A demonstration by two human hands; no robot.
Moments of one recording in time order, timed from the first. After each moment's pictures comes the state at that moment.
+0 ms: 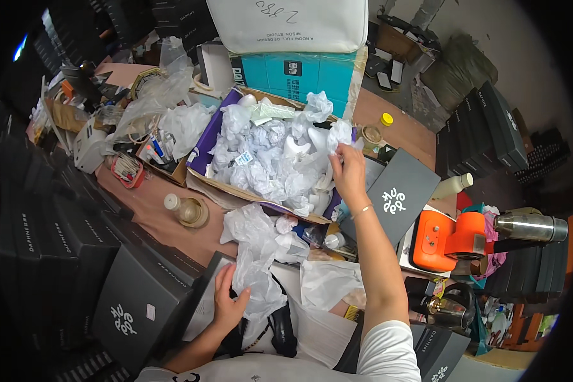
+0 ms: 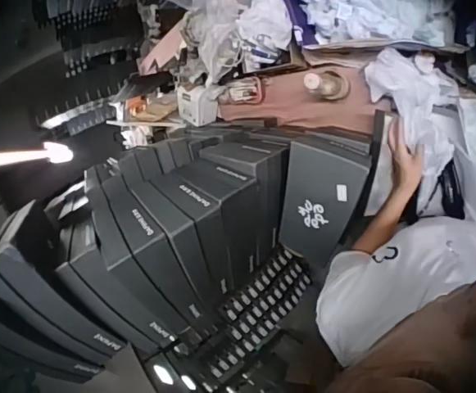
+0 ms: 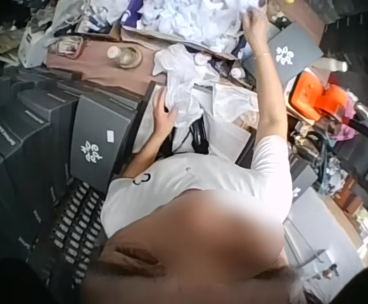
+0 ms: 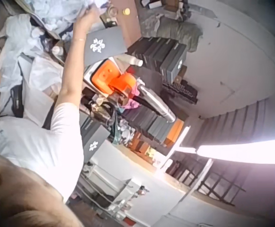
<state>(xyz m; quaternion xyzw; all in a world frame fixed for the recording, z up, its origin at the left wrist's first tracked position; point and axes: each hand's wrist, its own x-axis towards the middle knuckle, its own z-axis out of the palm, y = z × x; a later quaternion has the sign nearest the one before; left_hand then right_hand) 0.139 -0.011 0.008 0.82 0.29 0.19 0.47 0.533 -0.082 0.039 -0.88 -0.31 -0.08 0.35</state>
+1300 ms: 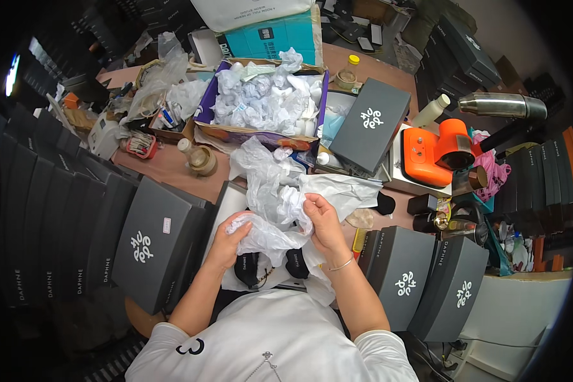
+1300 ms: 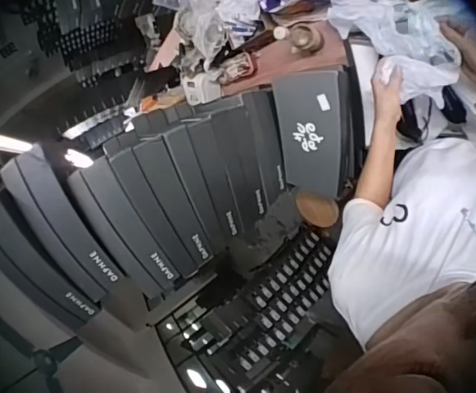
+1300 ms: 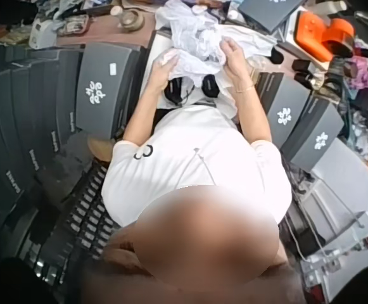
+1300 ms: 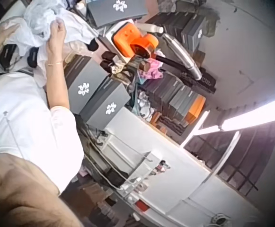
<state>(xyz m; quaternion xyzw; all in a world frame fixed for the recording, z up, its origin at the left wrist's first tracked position) 0.085 -0.022 0.053 0.46 0.25 0.06 0.85 0.227 -0.204 0.081 -0.49 0.02 0.35 0.80</state>
